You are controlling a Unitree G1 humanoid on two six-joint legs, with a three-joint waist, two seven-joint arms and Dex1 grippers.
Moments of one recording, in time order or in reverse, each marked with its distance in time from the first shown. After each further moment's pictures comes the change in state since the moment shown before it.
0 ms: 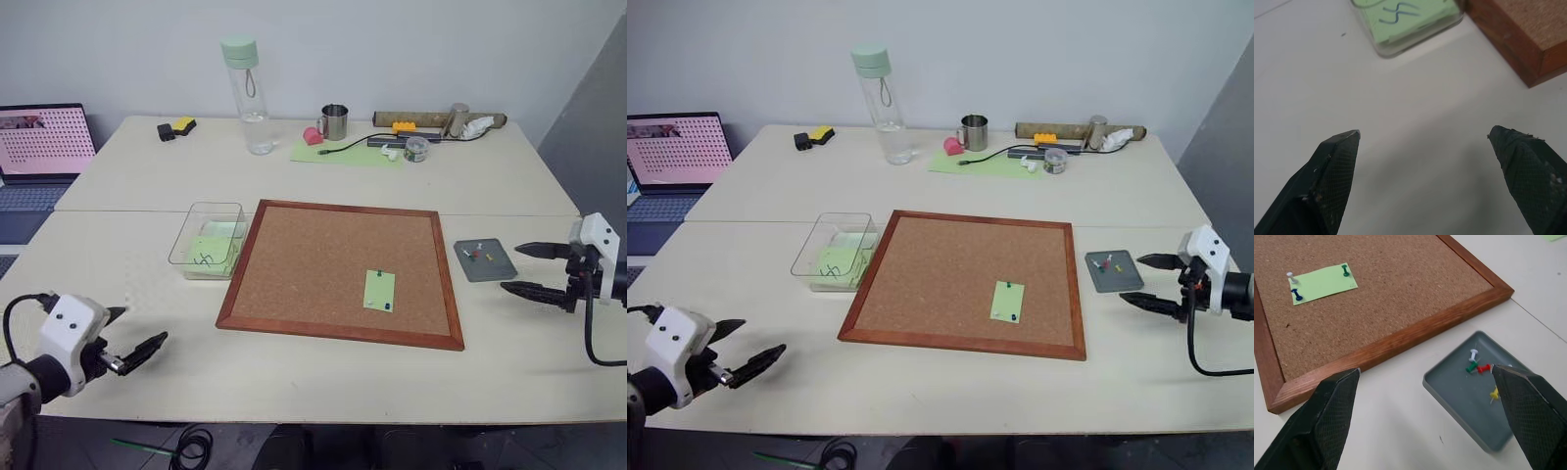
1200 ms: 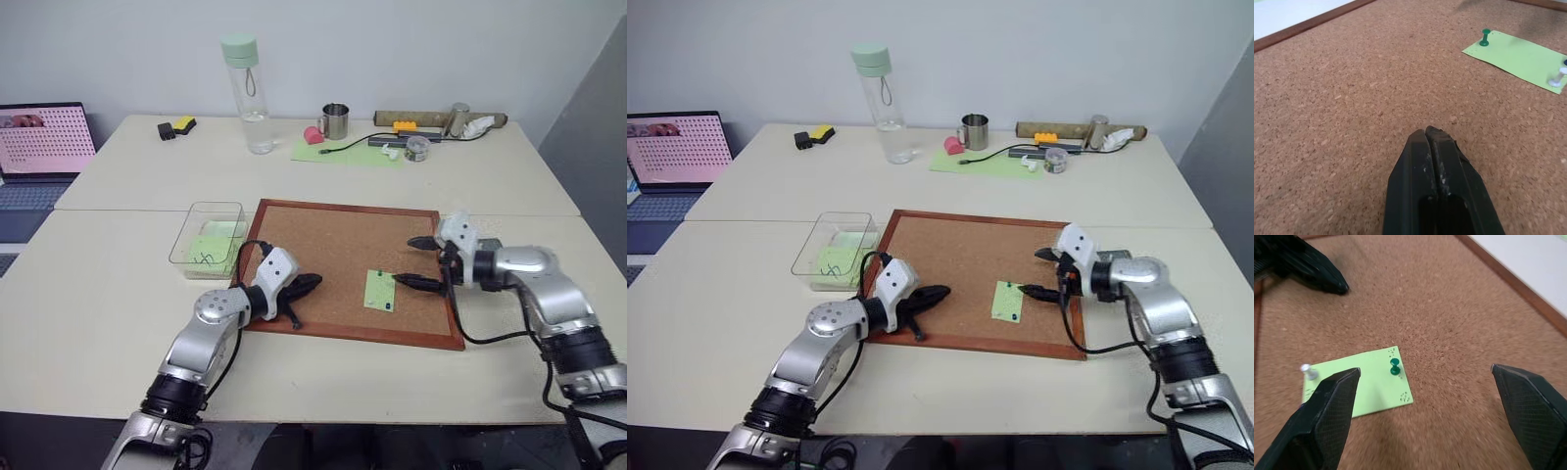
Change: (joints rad) left arm -0.669 -0.386 -0.737 0.331 0.211 -0.169 0.082; right arm -0.254 0.408 0.368 -0.019 -0.161 0.040 -0.257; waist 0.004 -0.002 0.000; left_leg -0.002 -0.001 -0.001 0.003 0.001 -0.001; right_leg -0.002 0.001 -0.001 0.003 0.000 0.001
